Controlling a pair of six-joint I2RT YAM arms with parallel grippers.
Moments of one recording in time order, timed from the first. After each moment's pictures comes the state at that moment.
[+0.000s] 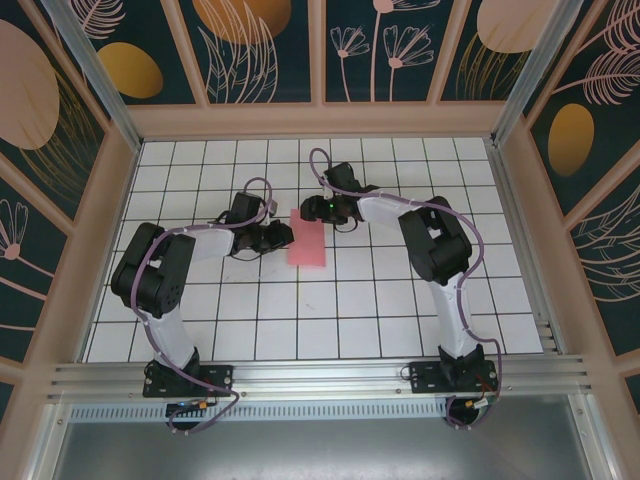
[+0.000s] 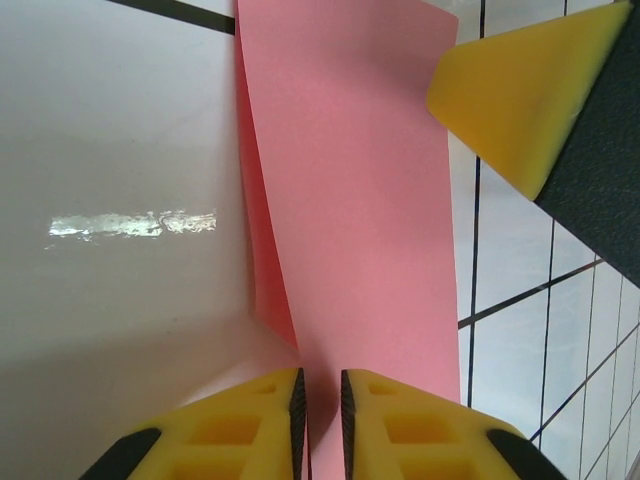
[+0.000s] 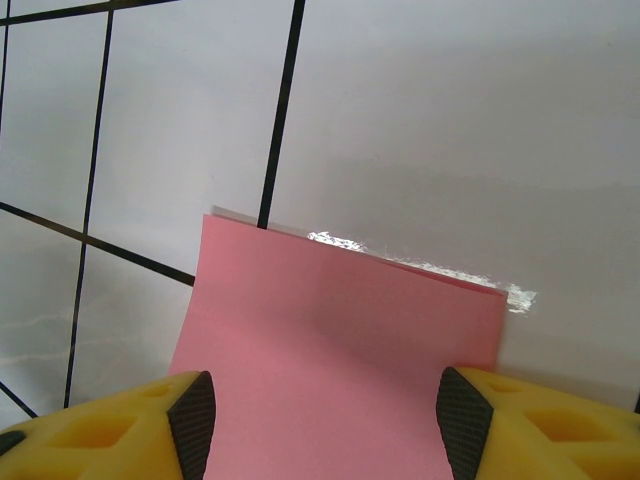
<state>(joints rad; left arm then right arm) -0.37 1.83 0.90 0.04 0.51 -0.69 0.57 2.18 1.51 -0.23 -0.31 0.52</state>
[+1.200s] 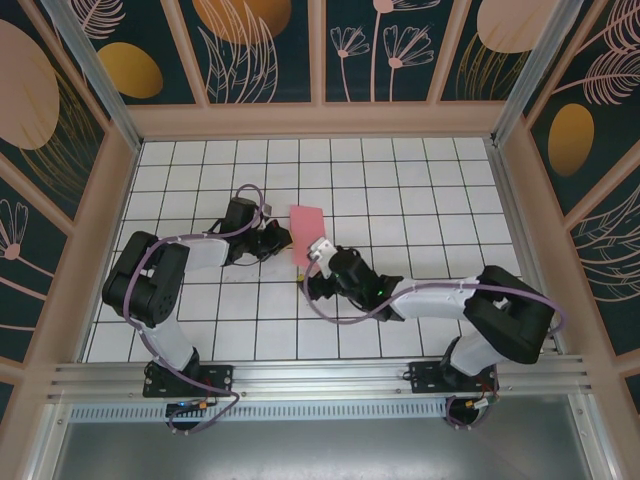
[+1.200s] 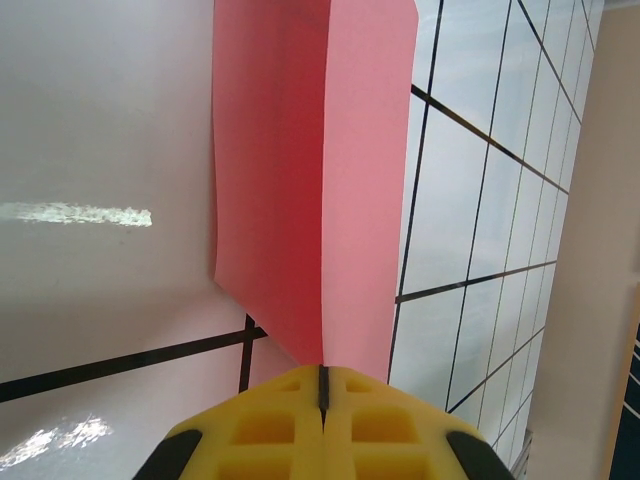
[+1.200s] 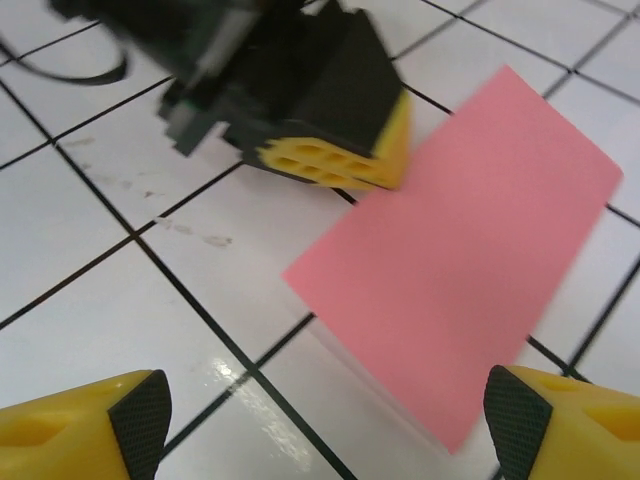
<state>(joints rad) -0.37 1.75 0.79 0.17 0.57 -0.92 1.04 1.51 0.61 0.37 0.19 0.04</state>
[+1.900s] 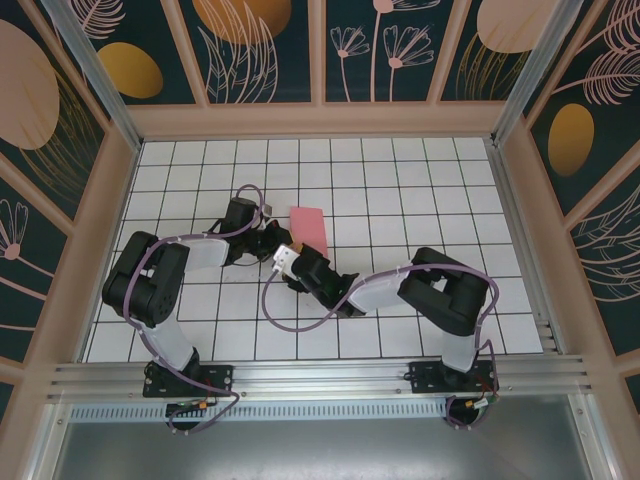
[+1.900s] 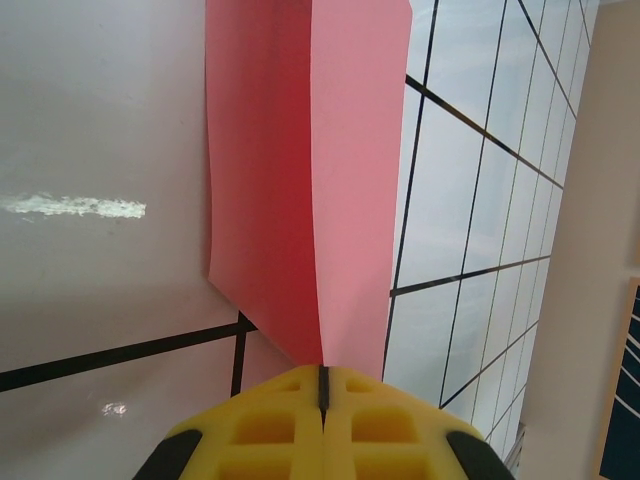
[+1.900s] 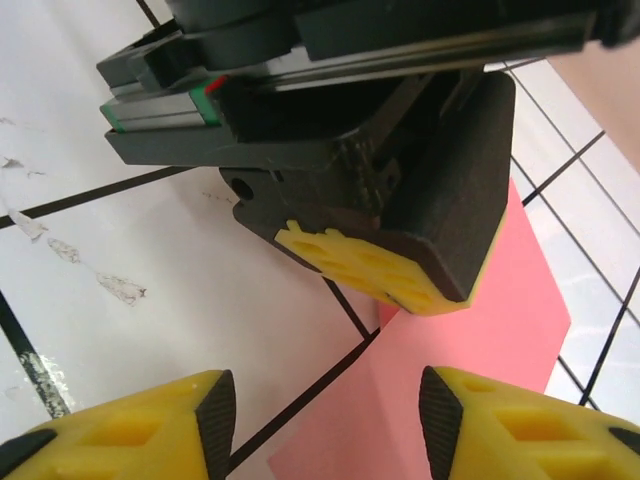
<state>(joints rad) -0.37 1.75 0.79 0.17 0.59 -0.92 1.10 1.85 0.83 0.46 0.43 -0.32</state>
